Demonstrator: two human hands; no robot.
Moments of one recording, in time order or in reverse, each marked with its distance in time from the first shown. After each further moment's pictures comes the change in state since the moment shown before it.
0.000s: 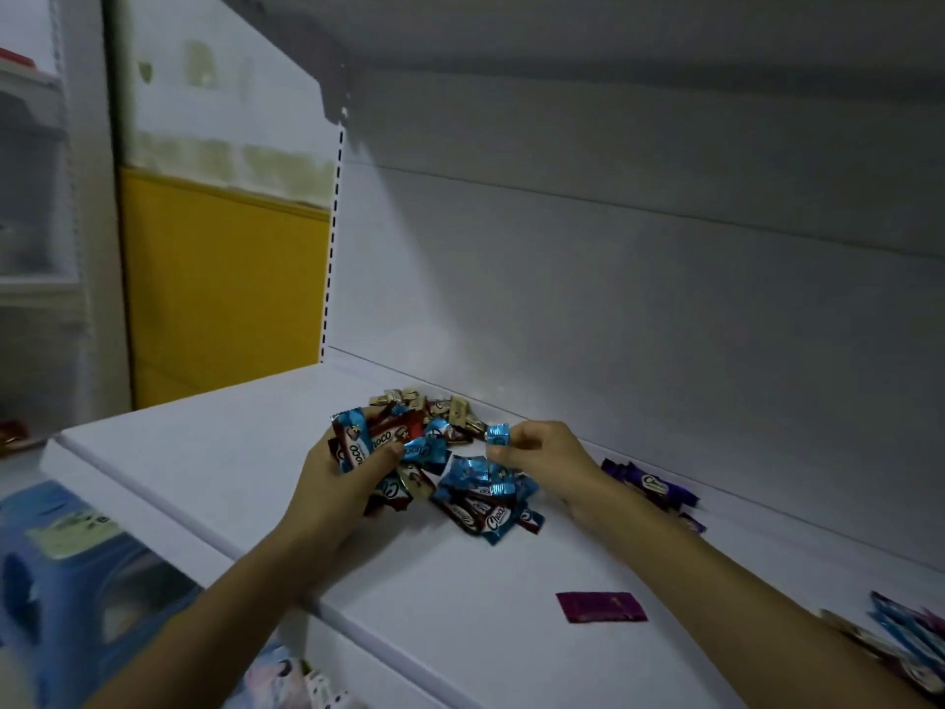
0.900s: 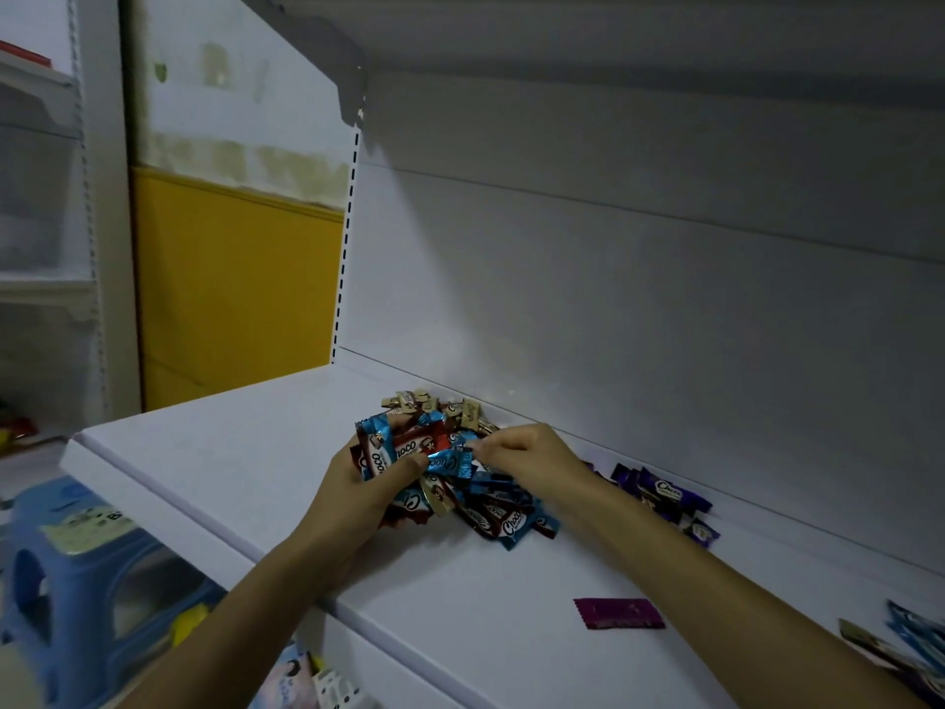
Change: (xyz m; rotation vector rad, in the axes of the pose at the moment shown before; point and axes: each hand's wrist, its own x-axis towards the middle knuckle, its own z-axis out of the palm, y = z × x) left_hand 0.004 -0.008 -0.006 -0.117 -0.151 -0.033; right_hand -0.008 -0.022 0.024 0.044 -0.134 -0.082
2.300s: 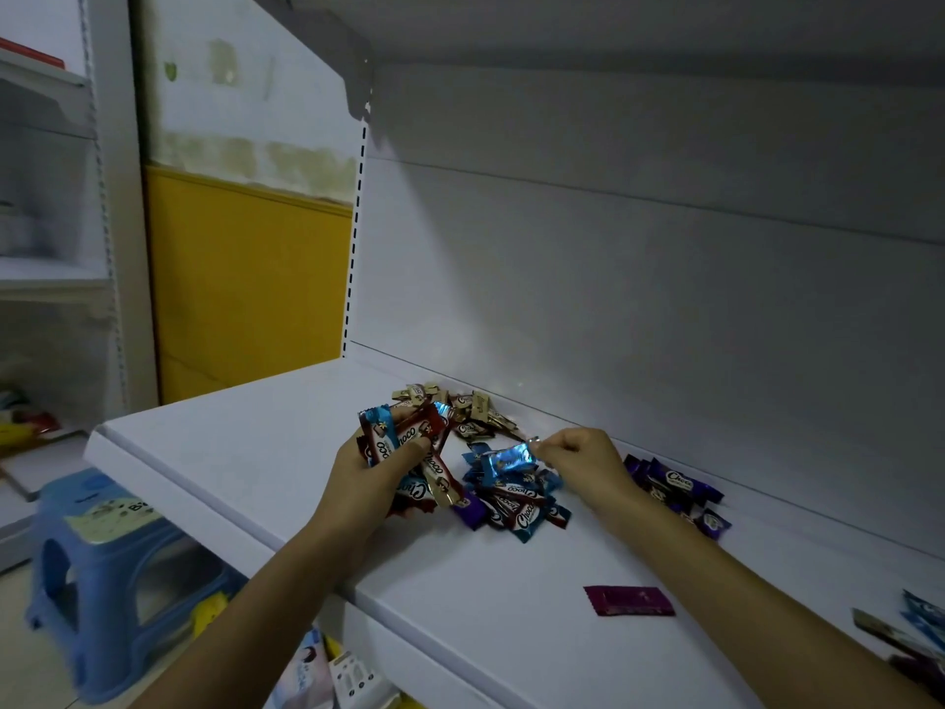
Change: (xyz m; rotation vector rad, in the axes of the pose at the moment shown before) left_hand -0.003 0.006 0.004 0.037 0.139 -0.054; right_hand -0.003 0.034 -0.022 -0.083 0.304 0.122
